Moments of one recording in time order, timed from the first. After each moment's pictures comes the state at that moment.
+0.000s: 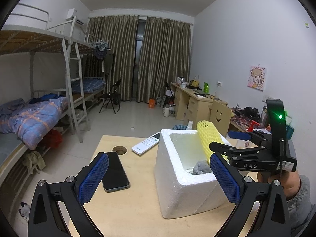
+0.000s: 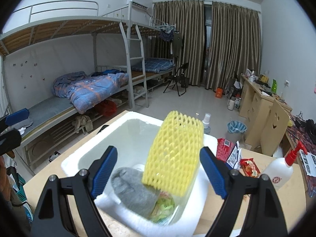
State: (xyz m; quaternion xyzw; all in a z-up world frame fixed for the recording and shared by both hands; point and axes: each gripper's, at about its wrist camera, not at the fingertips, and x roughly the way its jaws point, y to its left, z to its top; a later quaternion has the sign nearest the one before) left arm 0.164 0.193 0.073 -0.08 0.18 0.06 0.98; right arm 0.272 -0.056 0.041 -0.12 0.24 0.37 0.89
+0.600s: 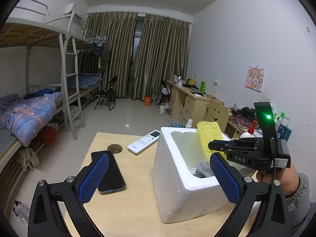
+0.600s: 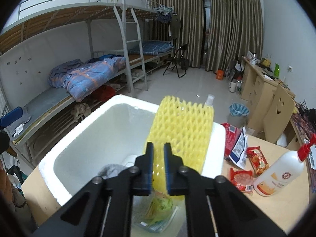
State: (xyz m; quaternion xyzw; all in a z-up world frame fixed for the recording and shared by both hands) left arm 0.181 0.200 0.060 -0.09 0.19 0.04 0.98; right arm 0.297 -0.045 0.023 -0.13 0.30 0.36 0.87
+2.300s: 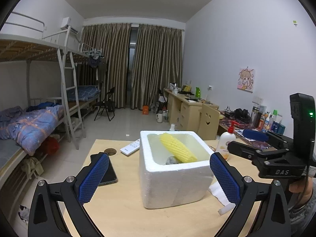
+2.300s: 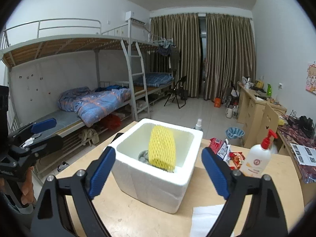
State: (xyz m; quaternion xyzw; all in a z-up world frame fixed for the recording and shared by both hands) left arm 0.116 0.137 0.090 -0.06 0.15 0.04 0.99; right arm 0.185 -0.125 0.077 -0.08 0.19 0.37 0.91
